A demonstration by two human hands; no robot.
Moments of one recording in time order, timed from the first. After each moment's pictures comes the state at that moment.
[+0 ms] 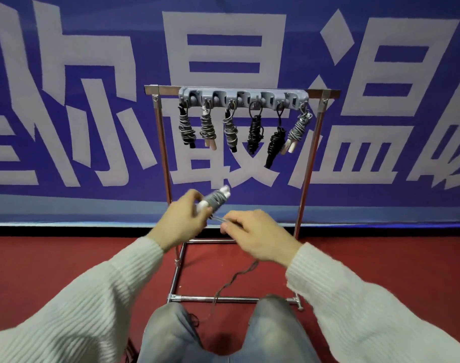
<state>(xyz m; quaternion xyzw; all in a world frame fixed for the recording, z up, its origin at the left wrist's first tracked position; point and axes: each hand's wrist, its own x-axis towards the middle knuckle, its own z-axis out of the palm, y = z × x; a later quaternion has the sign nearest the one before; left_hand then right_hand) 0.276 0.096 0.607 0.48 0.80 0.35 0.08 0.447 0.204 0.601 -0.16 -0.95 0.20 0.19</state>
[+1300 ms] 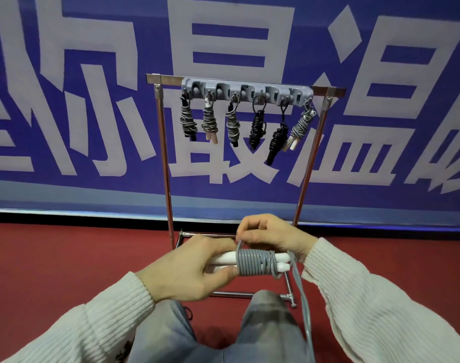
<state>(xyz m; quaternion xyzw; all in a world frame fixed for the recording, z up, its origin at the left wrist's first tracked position) 0.333 0.043 0.592 0.73 0.60 0.30 0.15 0.471 0.236 0.586 -0.08 -0.79 0.61 0.05</state>
